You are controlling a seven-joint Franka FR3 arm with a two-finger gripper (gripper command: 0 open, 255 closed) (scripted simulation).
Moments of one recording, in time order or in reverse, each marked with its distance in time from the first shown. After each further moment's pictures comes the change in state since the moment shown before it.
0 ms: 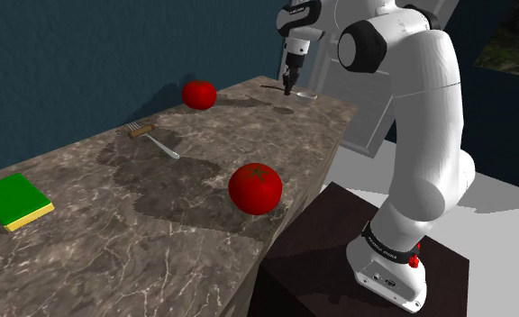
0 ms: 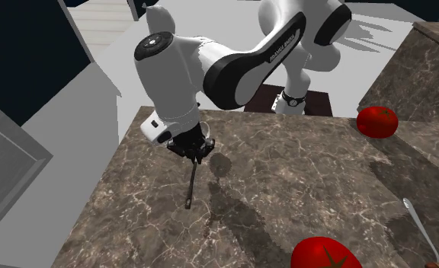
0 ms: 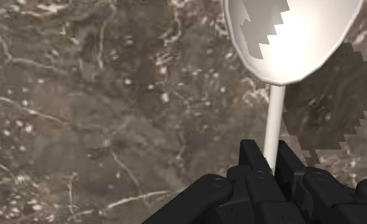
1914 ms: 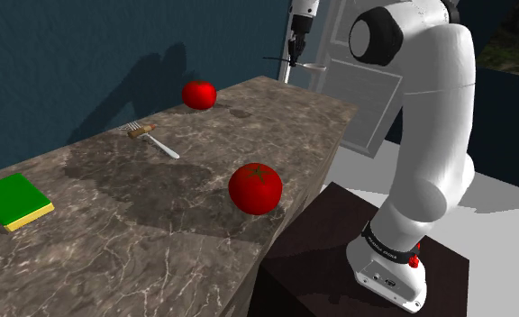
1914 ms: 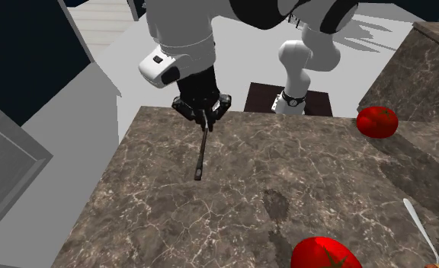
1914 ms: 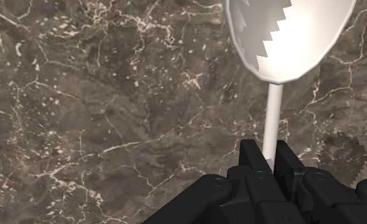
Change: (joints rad) arm 0.023 -0.105 -0.018 0.190 -0.038 -0.279 0.075
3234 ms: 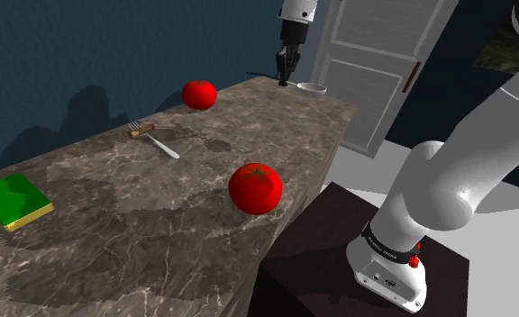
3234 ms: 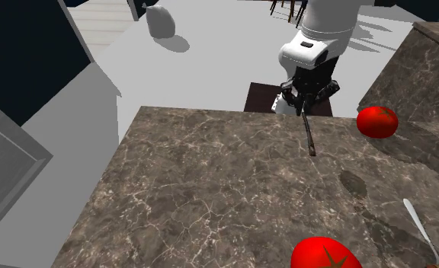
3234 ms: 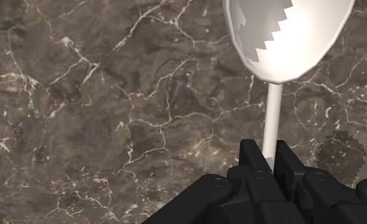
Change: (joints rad) arm 0.339 -0.727 0.170 -0.890 -0.258 0.261 0.454
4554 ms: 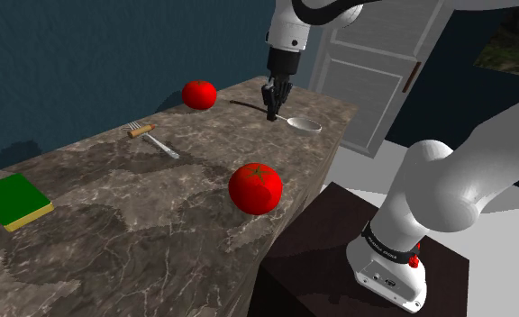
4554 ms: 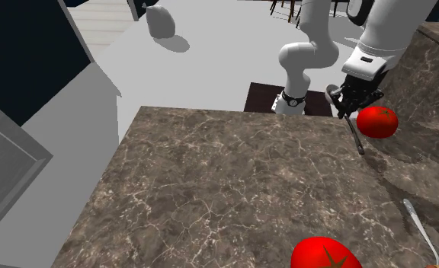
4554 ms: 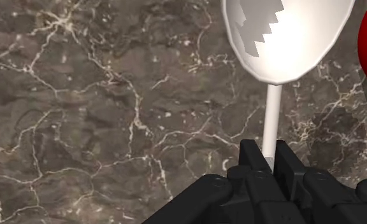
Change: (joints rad) arm 0.085 -0.229 0.207 -0.347 0.038 0.139 0.281
